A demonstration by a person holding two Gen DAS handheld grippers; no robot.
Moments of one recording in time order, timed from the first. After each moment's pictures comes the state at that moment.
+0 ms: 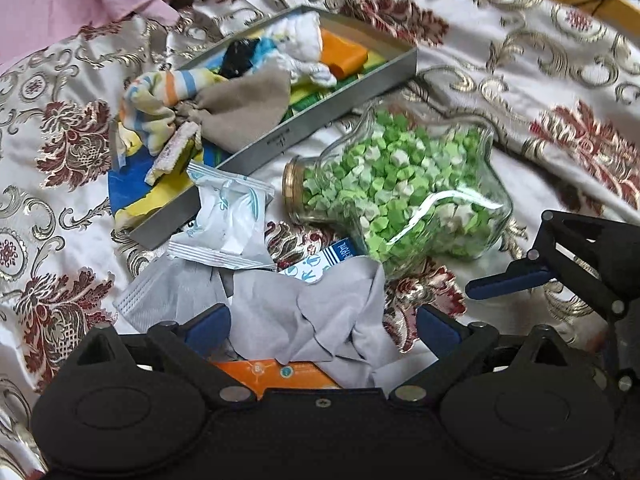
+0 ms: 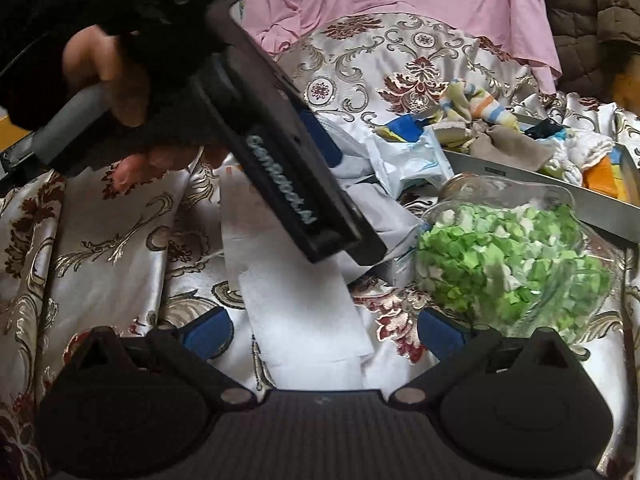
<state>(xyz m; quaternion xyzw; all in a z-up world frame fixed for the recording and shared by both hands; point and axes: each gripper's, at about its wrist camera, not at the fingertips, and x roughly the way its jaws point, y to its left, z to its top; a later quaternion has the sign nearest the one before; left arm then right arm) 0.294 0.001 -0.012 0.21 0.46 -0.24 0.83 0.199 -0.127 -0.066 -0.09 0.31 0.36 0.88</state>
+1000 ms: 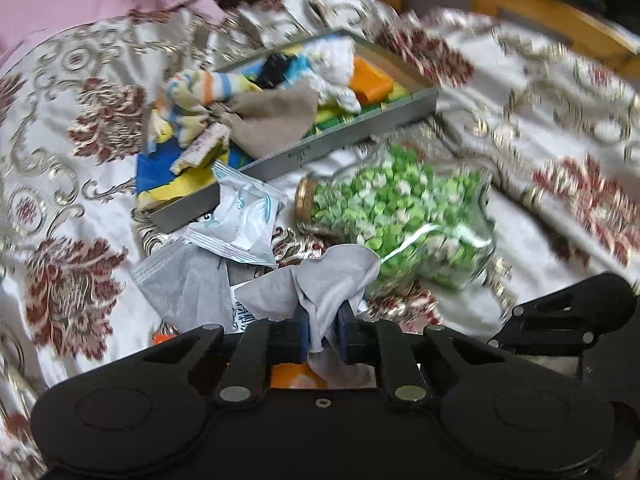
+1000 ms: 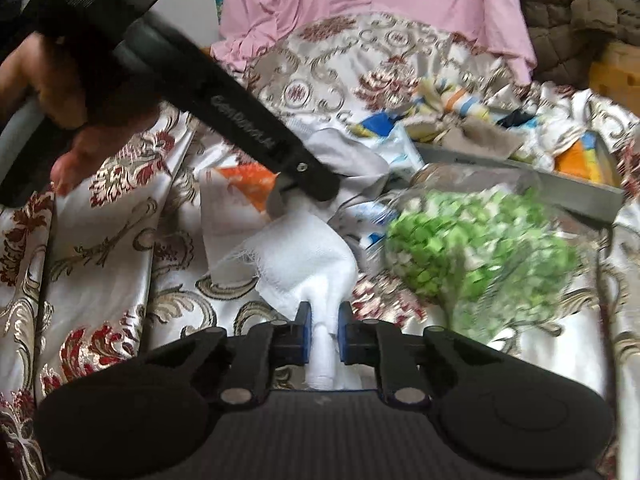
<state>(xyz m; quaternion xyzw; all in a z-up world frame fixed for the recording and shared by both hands) 0.269 0.006 0.011 0.13 0.44 -0.19 0.87 0.190 -0.146 -0.059 -0.08 0.31 0.33 0.89</state>
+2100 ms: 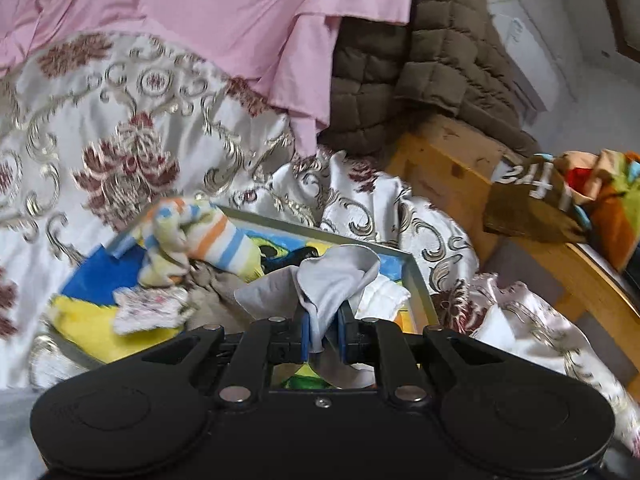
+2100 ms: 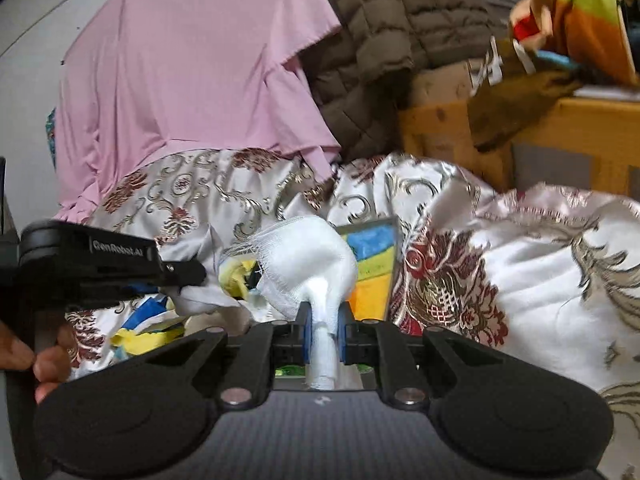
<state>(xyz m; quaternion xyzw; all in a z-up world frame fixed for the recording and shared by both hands) 0.415 -0.064 0.019 -0.17 0.26 -0.05 0.95 0.379 -0.297 -0.019 0.10 0.20 0.15 0.96</state>
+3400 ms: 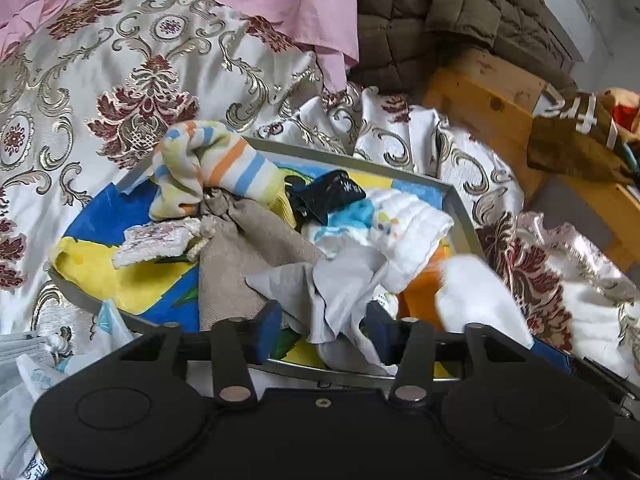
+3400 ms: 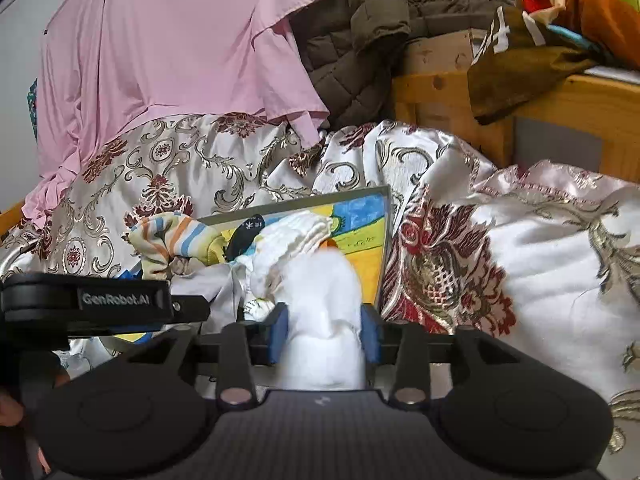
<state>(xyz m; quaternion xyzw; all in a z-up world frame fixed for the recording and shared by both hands) 0.421 -0.079 -0.011 -0.14 0.34 -0.01 0.93 0.393 -0.284 -0.023 0.07 0.24 0.13 0.96</state>
